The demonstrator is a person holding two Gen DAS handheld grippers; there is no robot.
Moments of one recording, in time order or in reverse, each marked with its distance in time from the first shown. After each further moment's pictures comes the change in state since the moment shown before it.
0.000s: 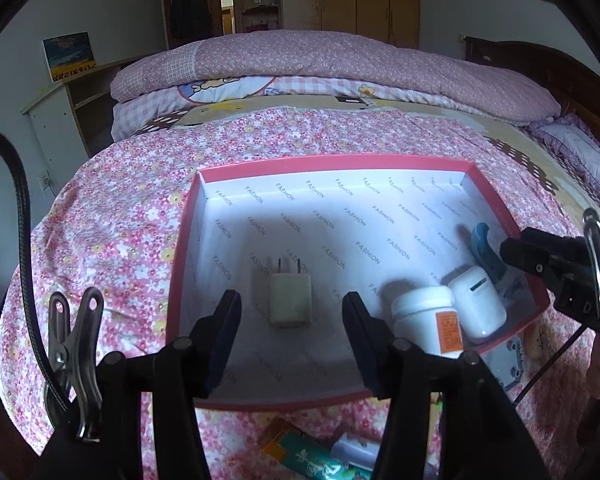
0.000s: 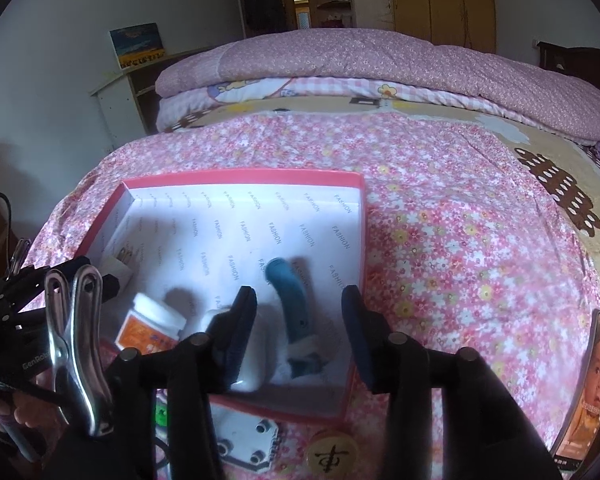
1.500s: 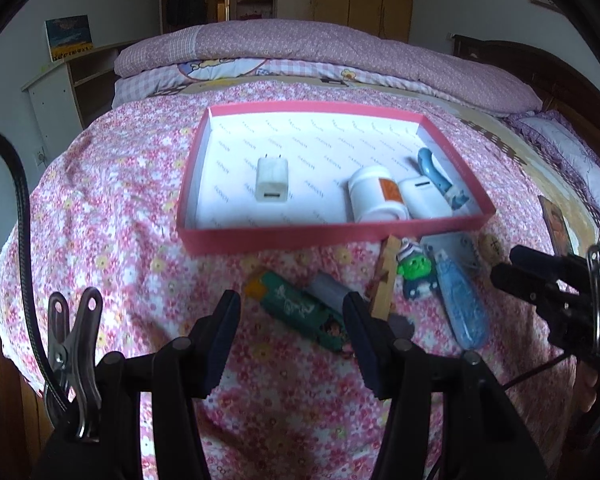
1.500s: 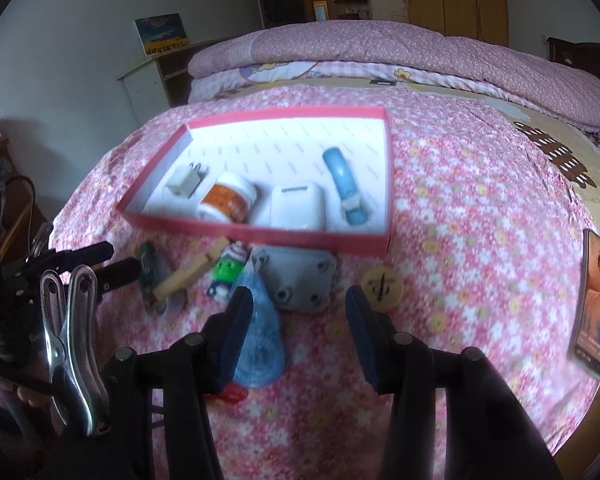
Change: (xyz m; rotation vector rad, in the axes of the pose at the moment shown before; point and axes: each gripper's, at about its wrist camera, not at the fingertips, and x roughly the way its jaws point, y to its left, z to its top) left arm -0.056 -0.005 -0.078 -0.025 0.045 -0.064; right arm -0.058 0.026 -0.088 -0.028 0.035 0.060
